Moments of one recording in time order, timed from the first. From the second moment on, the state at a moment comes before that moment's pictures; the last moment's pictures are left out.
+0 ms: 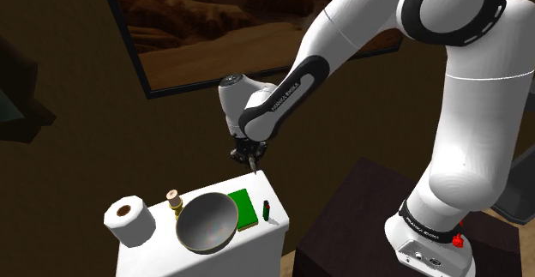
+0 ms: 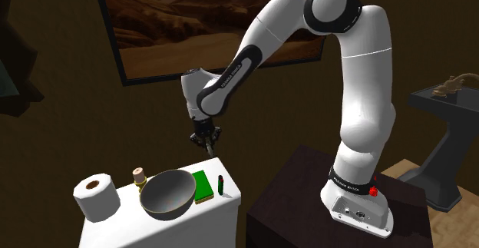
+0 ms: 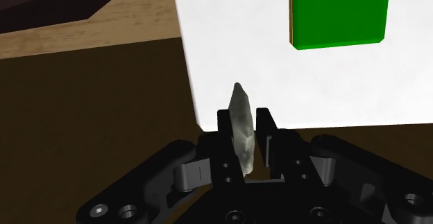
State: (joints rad) arm -0.08 0.31 0.40 -2.17 -0.29 2.35 1.06
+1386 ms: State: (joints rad) arm 0.00 0.21 0.49 -2.06 -0.22 2.17 1.16
